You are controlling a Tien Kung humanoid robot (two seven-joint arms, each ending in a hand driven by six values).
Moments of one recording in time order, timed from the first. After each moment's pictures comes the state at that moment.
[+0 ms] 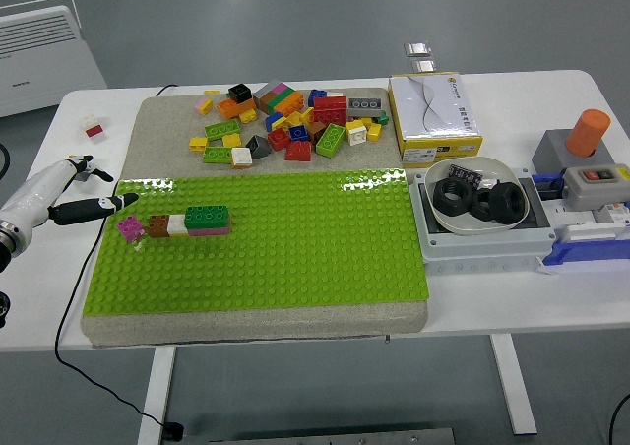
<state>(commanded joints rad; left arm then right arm) -0.23 0.45 -1.31 -1.42 1.89 -0.14 0.23 0.03 -0.07 1.74 0.18 -1.91 -0.05 -0.20</state>
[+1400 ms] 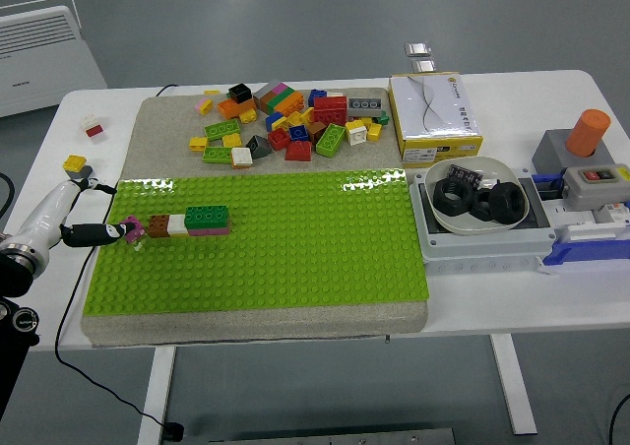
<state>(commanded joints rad) -0.15 0.23 -1.49 -1.41 1.98 -0.16 0.29 0.04 -0.07 1.73 0.18 -1.91 -0.06 -0.20</state>
